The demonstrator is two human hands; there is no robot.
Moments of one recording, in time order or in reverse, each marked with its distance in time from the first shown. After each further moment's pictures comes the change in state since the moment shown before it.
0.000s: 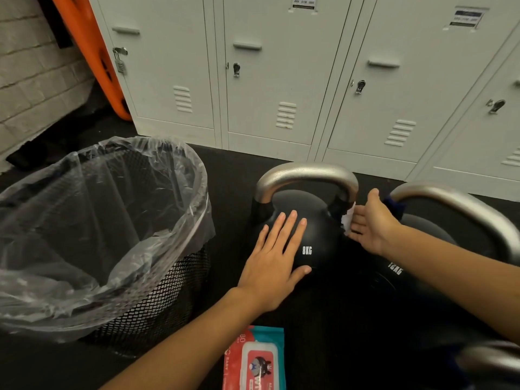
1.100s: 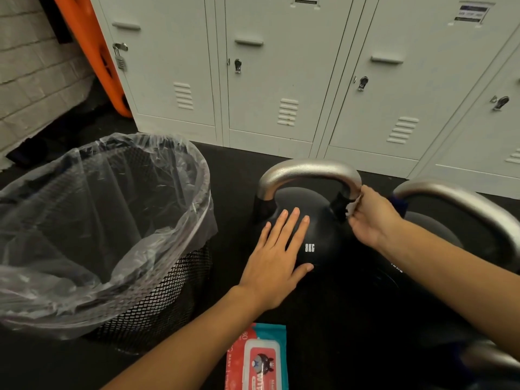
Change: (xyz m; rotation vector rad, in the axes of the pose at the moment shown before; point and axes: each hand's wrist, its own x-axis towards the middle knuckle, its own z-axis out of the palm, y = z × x) left_hand 0.000 -0.001 0.001 -0.036 0.054 0.029; right_hand -0.018 -0.013 0.025 0.347 0.115 -0.011
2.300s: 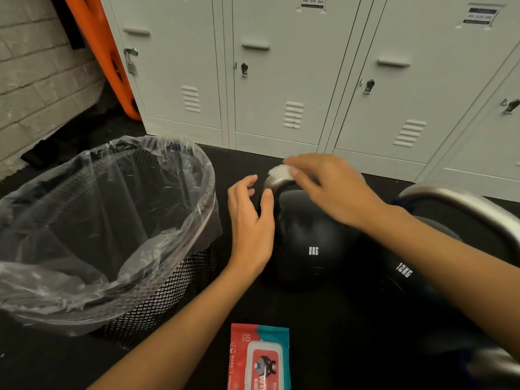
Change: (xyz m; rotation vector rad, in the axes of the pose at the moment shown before) left_hand 0.028 -0.004 -0.059 -0.794 0.672 -0.500; right_hand -0.043 -0.019 0.048 -1.362 -0.468 -1.219
